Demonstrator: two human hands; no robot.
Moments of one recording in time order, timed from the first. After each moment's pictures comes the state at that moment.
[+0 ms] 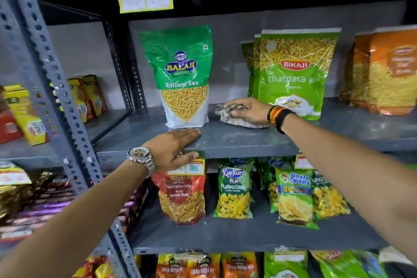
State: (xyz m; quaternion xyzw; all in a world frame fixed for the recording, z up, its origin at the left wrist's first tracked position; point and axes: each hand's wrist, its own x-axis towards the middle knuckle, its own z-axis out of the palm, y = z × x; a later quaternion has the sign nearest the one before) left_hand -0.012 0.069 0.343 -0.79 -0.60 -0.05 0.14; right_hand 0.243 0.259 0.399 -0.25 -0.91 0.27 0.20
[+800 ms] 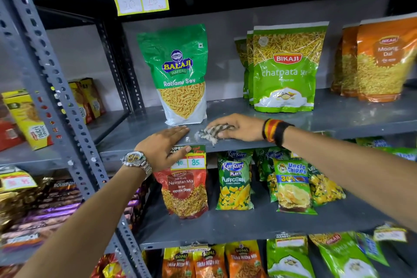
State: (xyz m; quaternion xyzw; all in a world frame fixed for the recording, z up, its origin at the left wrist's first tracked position) left_hand -0.027 0.054 0.334 -0.75 -0.64 -0.08 0.14; right_hand 0.242 0.182 0.377 -0.21 -0.94 0.25 0.12
